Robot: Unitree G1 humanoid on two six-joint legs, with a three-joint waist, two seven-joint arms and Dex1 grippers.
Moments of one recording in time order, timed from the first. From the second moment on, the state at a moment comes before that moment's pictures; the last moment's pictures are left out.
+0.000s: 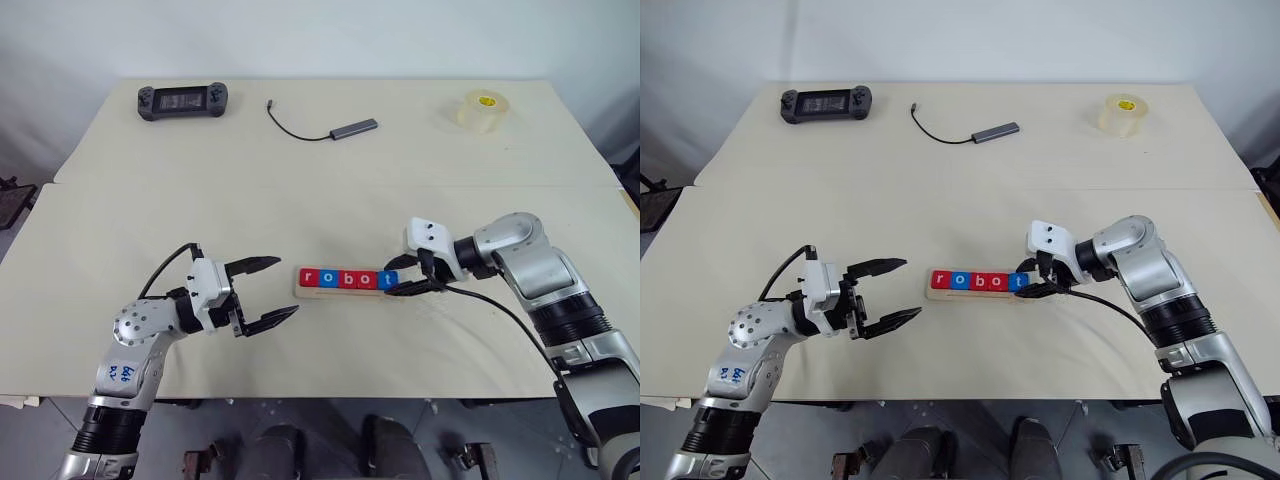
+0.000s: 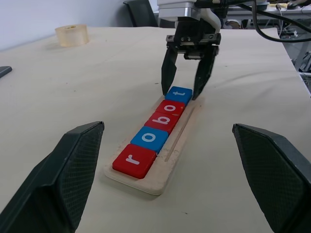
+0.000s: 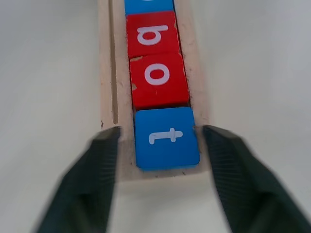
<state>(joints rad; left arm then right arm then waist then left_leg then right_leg) -0.18 0.52 0.04 -0.11 -0.42 -0.01 -0.97 -0.77 -0.69 0.30 0.24 0.06 0.38 1.37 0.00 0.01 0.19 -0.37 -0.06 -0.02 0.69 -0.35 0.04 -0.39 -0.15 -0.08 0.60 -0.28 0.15</state>
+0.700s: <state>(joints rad) -0.18 0.53 0.04 -0.10 -0.42 -0.01 -0.97 -0.70 -0.75 0.23 0.24 0.10 0.39 1.35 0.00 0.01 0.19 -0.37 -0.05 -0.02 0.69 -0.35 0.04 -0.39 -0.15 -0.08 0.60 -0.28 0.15</state>
